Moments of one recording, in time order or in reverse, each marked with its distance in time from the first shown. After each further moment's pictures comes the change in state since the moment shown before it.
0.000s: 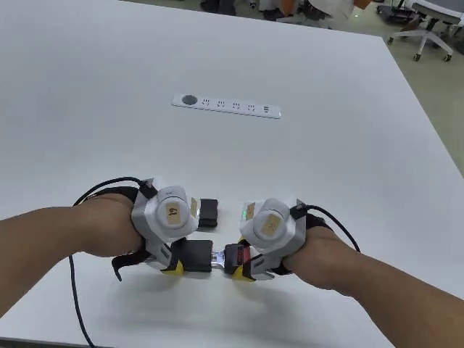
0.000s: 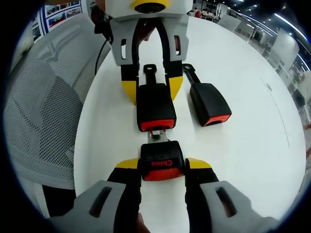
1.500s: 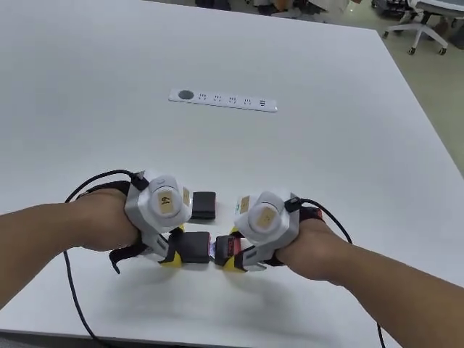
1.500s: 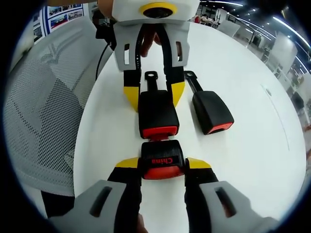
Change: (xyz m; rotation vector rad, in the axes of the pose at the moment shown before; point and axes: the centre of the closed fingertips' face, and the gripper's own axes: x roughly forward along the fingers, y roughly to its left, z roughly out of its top) left arm -0.001 0.000 -0.003 -0.065 -0.035 0.017; right arm 0.005 0.002 0.009 -0.004 -0.052 -0.015
